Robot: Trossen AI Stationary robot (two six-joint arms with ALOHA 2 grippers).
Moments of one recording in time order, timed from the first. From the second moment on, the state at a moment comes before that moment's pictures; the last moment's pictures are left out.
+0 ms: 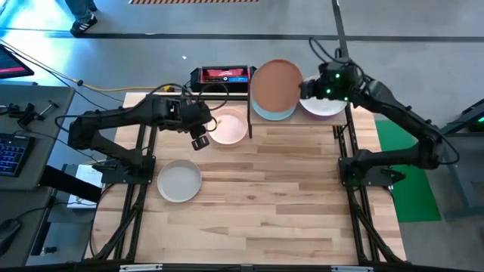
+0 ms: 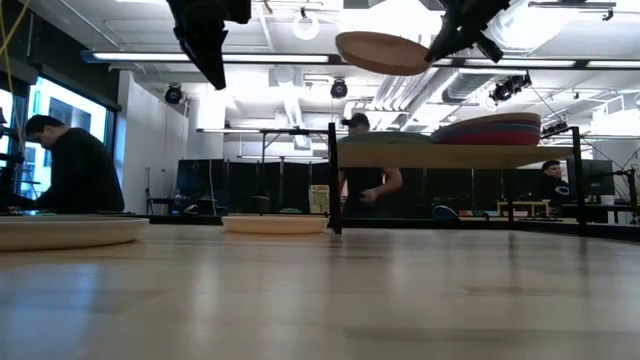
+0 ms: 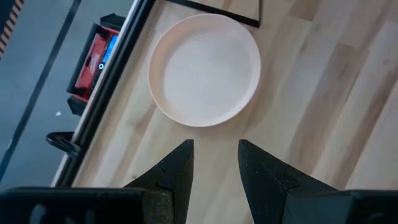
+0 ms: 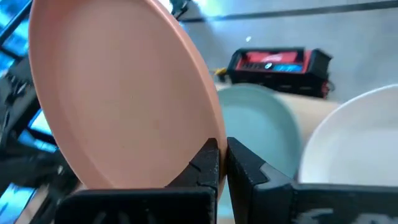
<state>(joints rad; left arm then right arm) 0.19 1.36 1.36 -1.14 -0.35 -0.12 -0.64 1.13 1.29 -0.72 0.03 0.62</state>
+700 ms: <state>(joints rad) 0.23 1.36 1.36 -1.12 -0.35 -0.09 -0.78 1.31 1.30 -0.75 -0.03 0.65</state>
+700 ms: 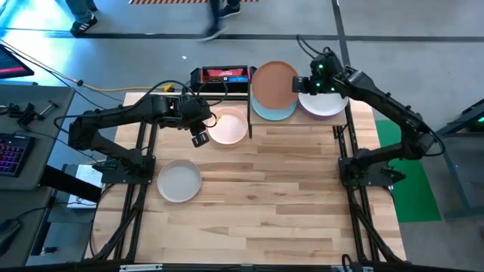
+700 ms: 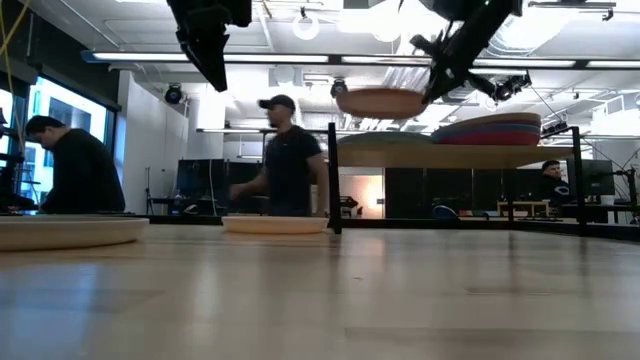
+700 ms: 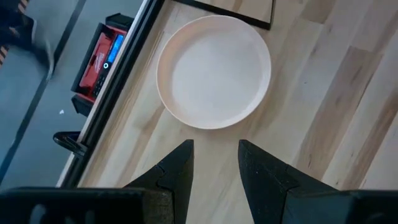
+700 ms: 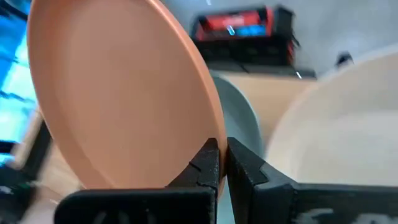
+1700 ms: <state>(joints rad) 0.23 1.36 1.36 -1.11 -0.31 -0.14 -0.78 1.41 1.30 -0.83 -0.03 0.60</state>
